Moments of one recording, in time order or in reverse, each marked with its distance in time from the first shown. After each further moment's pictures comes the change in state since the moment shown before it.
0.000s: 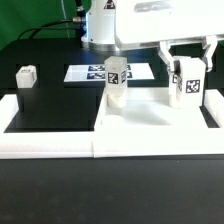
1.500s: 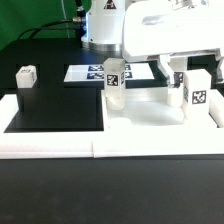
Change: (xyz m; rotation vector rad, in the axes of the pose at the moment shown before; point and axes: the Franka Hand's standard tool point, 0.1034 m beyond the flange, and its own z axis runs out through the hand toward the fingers) arm -0.009 -0.011 0.017 0.003 0.006 -0.019
